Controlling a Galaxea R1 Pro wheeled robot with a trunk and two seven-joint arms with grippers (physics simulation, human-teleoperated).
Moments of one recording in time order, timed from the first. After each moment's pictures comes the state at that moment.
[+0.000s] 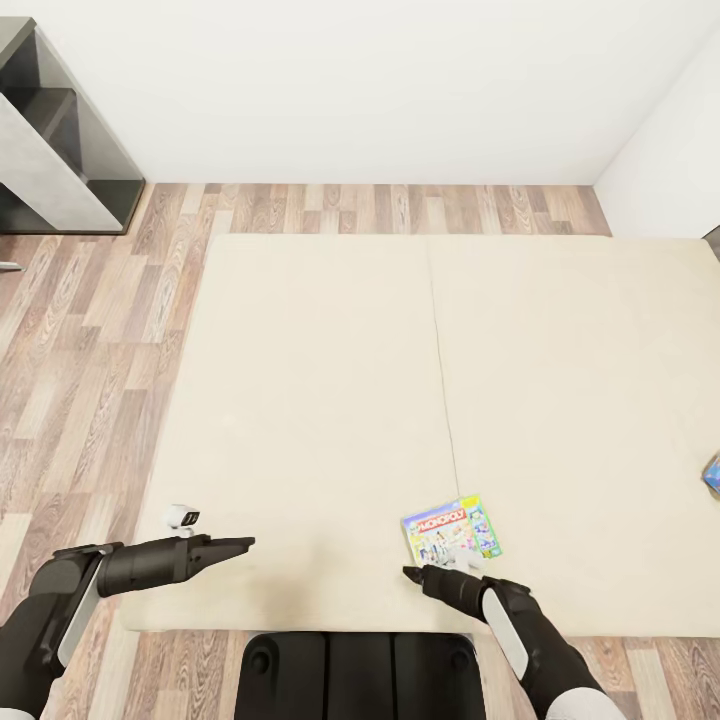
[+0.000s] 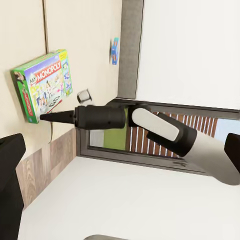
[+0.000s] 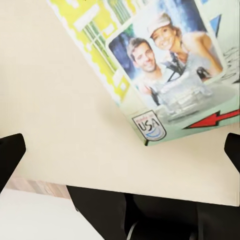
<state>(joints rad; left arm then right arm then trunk) -0.41 0.27 0.17 -1.18 0.14 0.83 -1.57 -0.48 0.04 -0.02 -0.75 -0.31 0.51 0.28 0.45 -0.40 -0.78</state>
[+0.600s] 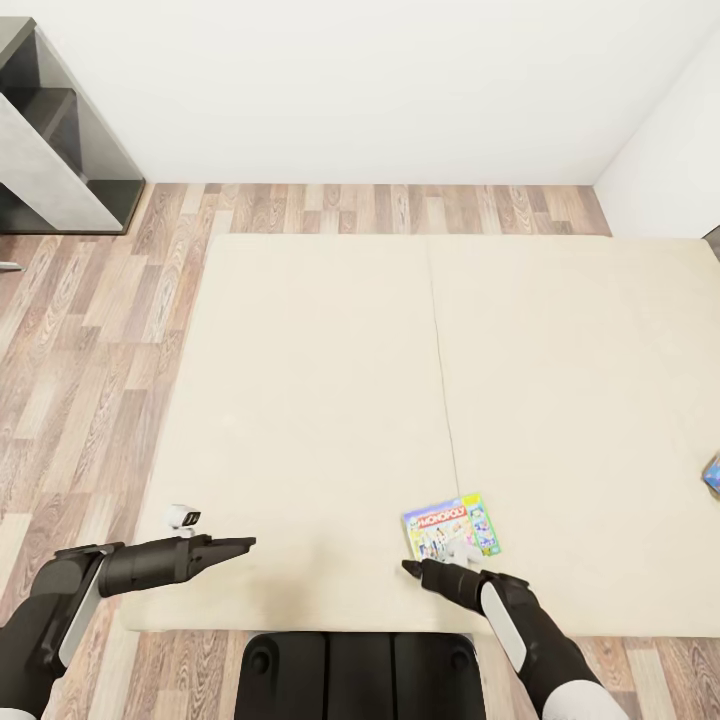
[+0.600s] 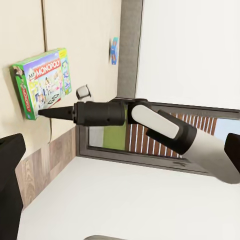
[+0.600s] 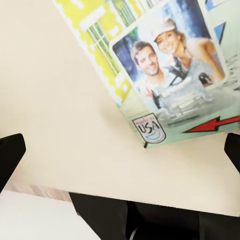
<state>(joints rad) -0.41 0.27 0.17 -1.18 0.14 0.83 -1.57 -0.49 0.04 -0.02 -0.75 -0.30 0.52 0.28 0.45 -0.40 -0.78</state>
